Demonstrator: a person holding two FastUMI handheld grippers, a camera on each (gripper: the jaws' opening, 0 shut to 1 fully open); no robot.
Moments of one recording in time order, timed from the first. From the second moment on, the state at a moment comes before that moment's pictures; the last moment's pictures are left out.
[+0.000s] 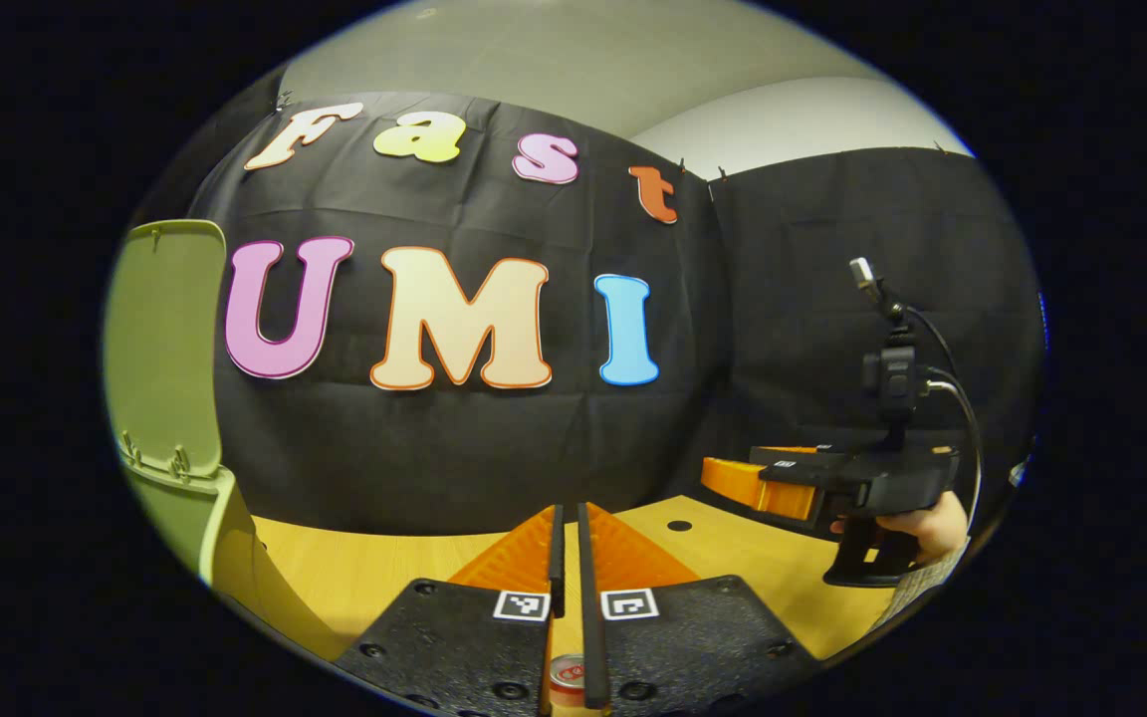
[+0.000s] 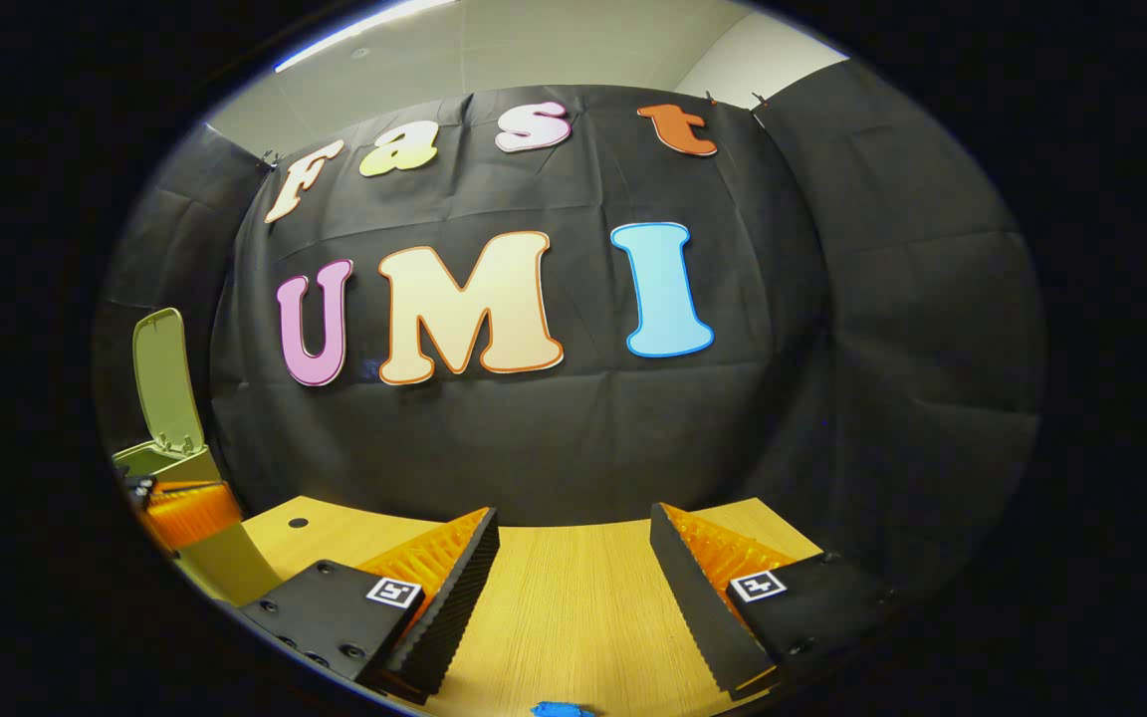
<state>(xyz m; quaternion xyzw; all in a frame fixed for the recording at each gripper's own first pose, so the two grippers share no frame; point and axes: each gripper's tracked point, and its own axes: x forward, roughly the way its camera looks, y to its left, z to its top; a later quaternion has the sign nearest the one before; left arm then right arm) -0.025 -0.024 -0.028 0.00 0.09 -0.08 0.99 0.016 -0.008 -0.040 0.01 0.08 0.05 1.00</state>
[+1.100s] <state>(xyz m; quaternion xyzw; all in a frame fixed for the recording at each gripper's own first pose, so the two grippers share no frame) -0.002 -0.002 -0.026 0.00 0.06 -0.05 1.00 -0.041 0.006 -0.107 -0.09 0.19 0.15 0.97</state>
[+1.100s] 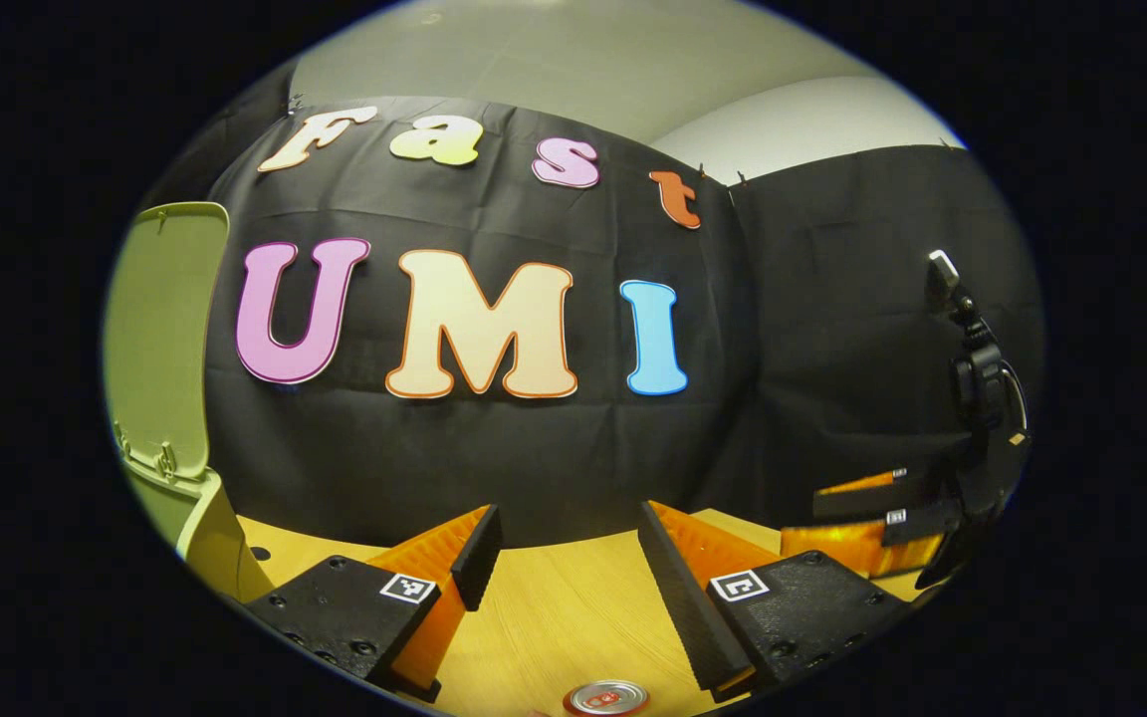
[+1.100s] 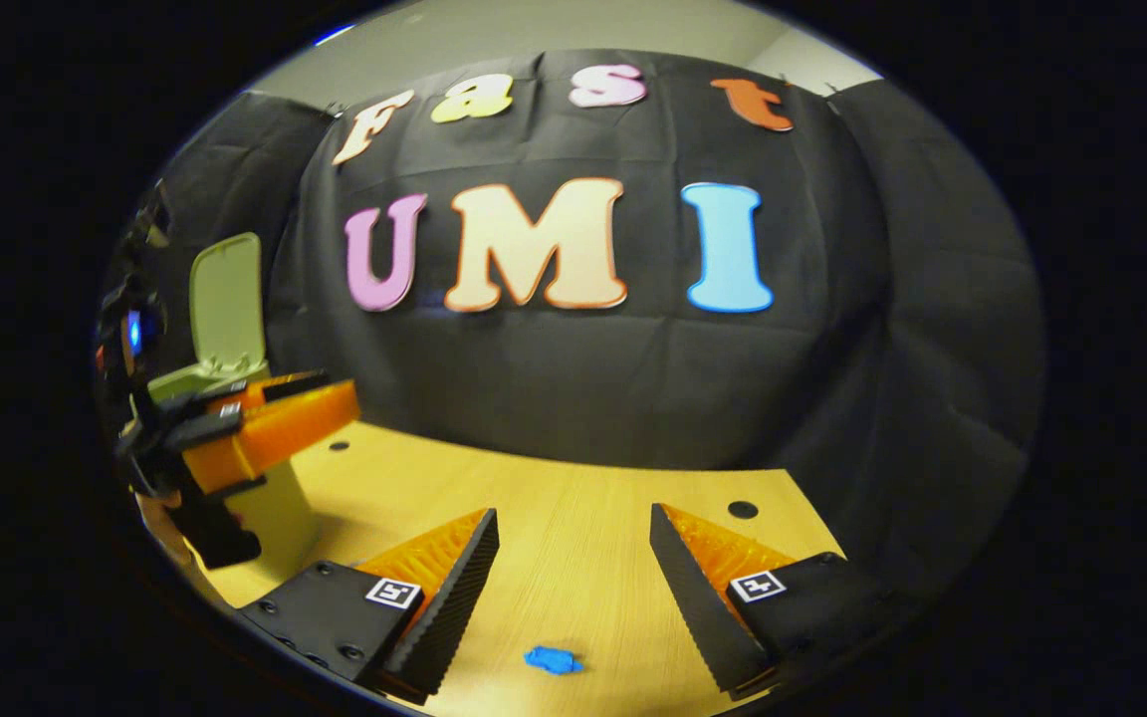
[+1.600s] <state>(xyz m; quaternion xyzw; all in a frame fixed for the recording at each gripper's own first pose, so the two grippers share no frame) -0.003 0.003 -0.021 -0.02 0.05 -0.05 1.00 -0.049 -0.005 -0.224 -0.16 0.36 0.15 0.91</state>
